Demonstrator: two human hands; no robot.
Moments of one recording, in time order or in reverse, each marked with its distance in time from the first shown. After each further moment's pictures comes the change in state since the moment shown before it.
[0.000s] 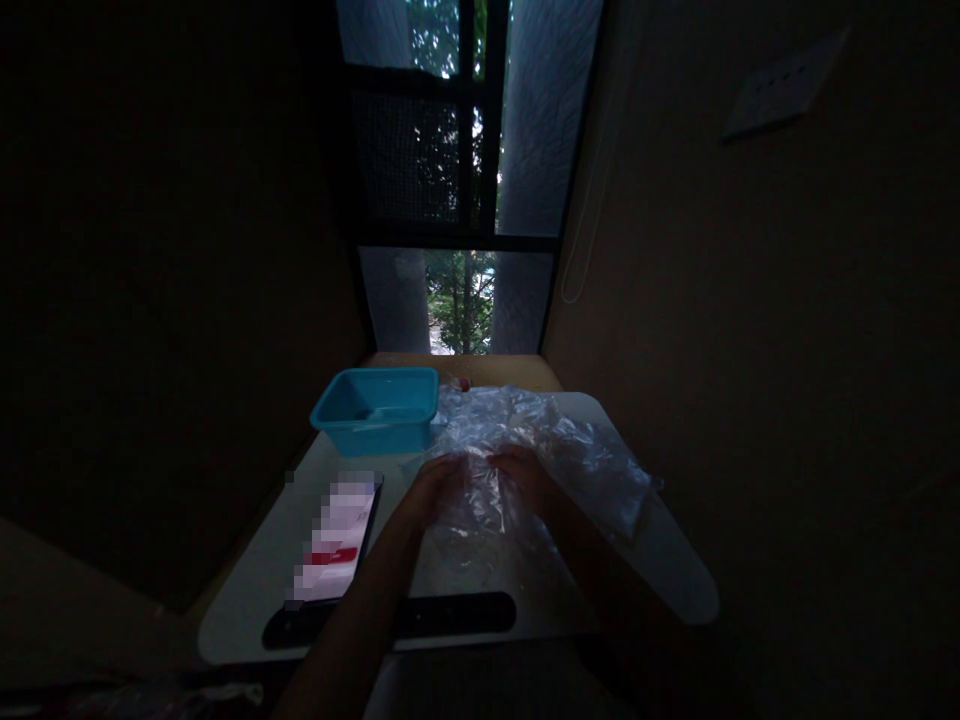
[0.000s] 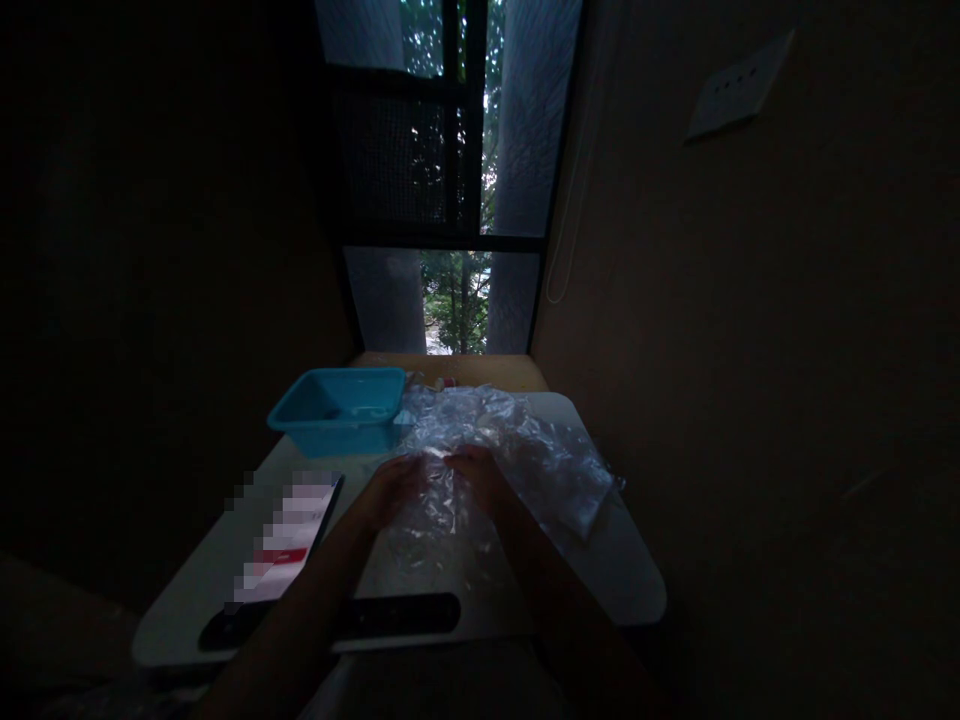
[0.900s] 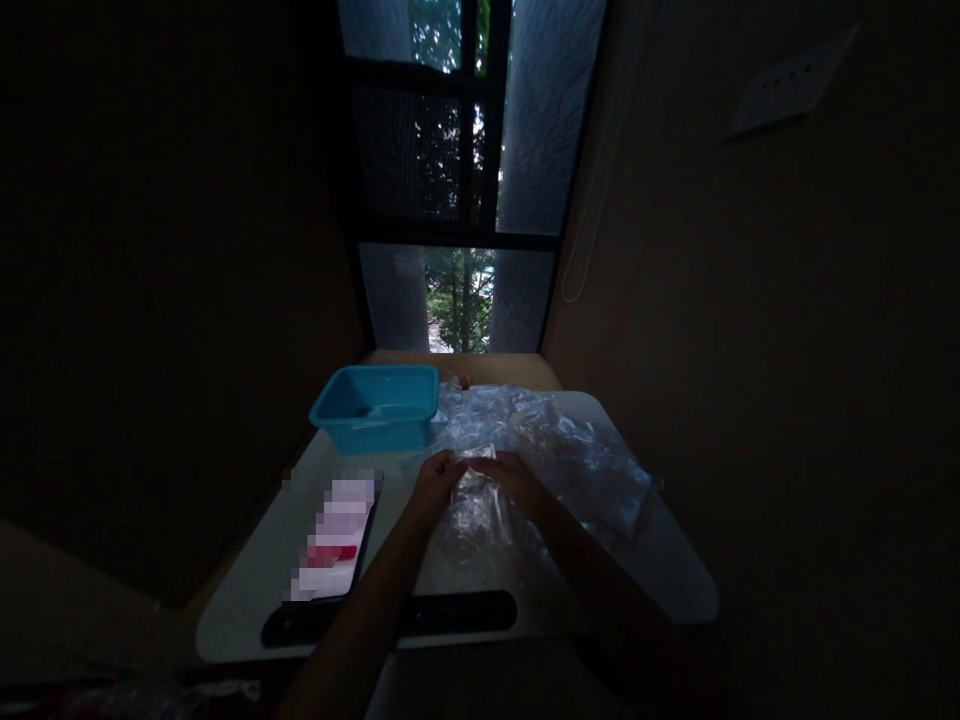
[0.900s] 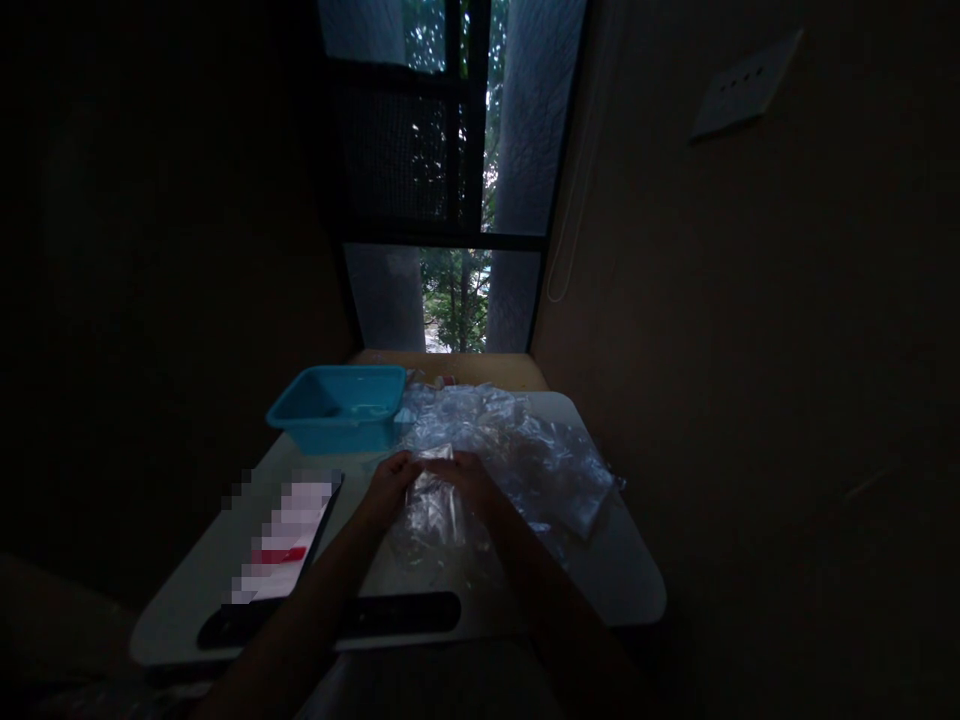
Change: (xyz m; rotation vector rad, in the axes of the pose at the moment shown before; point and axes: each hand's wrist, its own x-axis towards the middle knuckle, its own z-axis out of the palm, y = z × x) left_hand 0.004 -0.011 -0.001 0.210 0.078 0.191; right_hand -0.017 -0.012 0.016 0.032 -0.174 -0.019
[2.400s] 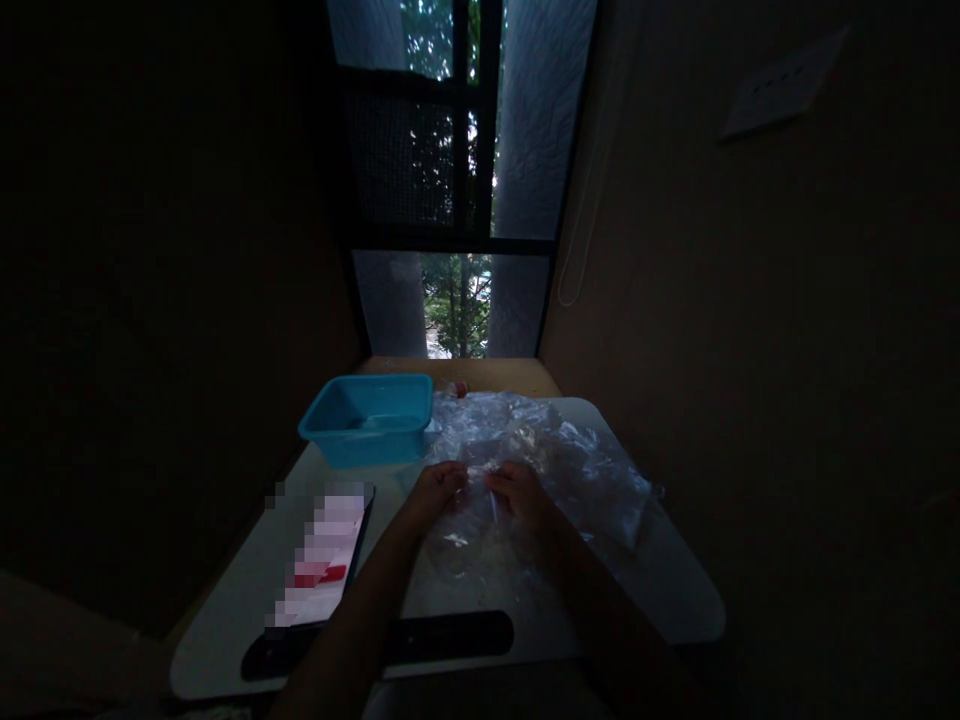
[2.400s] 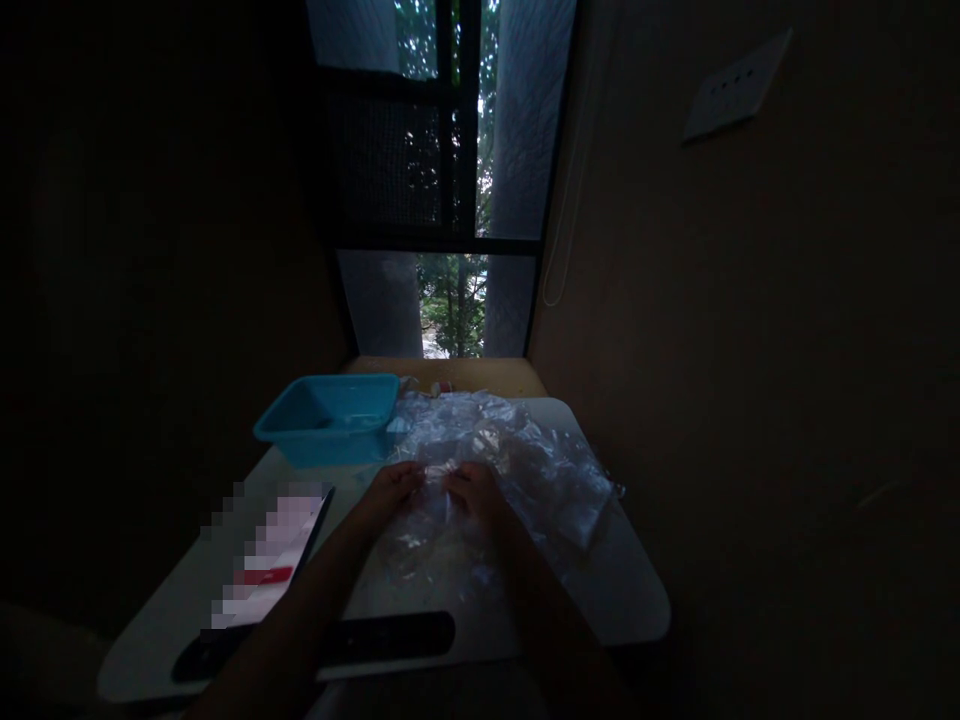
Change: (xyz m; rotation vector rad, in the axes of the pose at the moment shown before) left_hand 0.007 0.008 0.000 0.152 -0.188 -0.140; right_hand 0.015 0.040 -0.031 -0.152 0.109 -0.017
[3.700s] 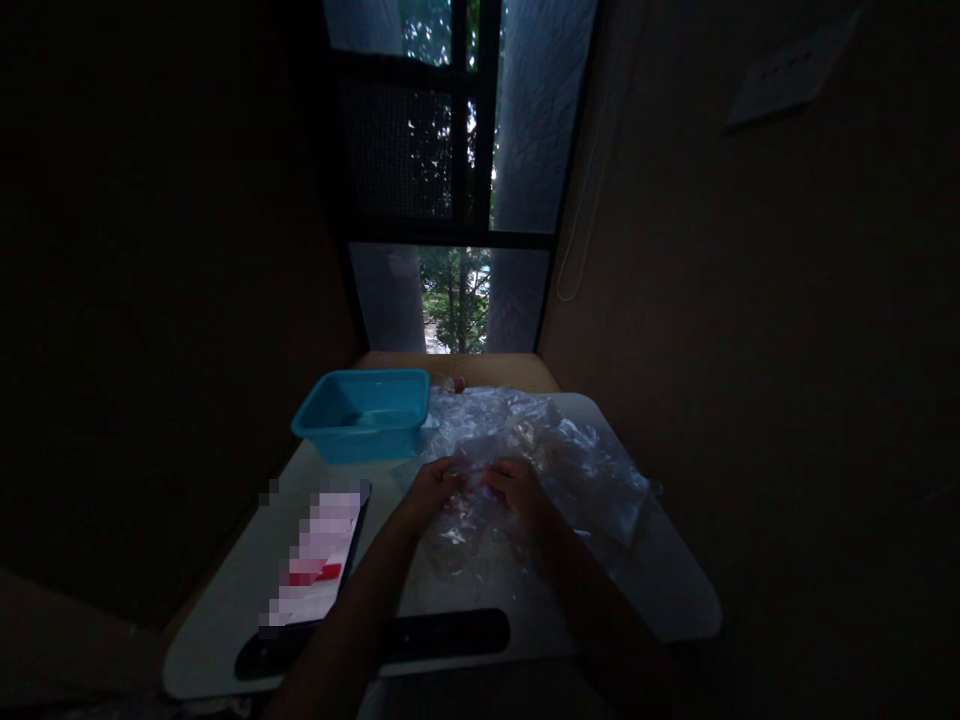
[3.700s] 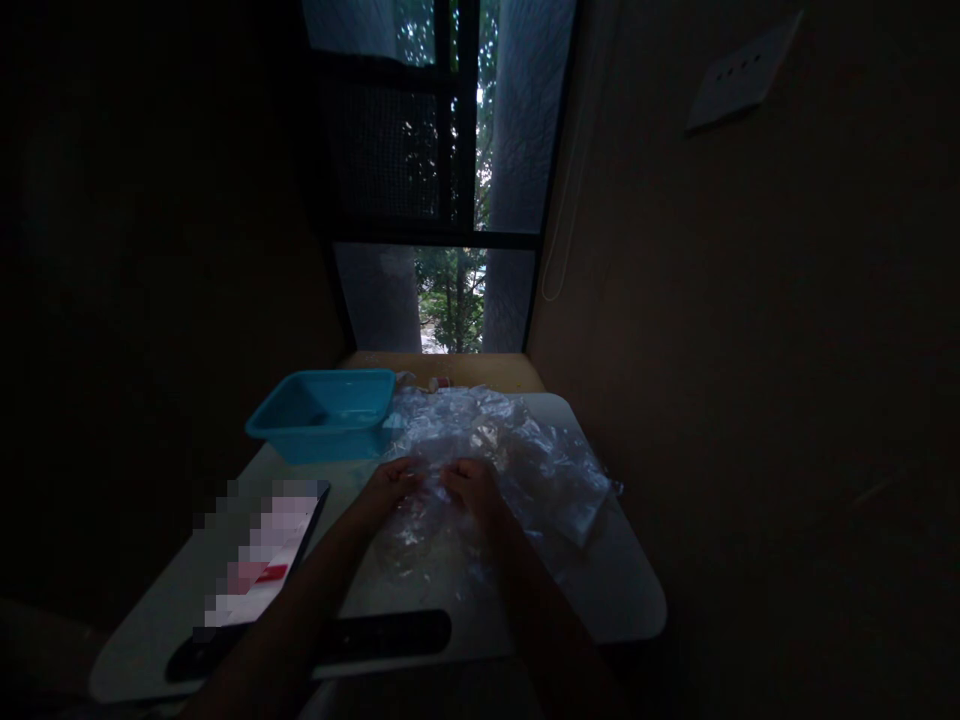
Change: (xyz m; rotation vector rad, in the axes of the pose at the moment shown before) left_hand 0.000 -0.005 -0.001 -0.077 -0.020 -0.027; right_hand -0.003 -0.006 0.002 0.022 0.032 -0.011
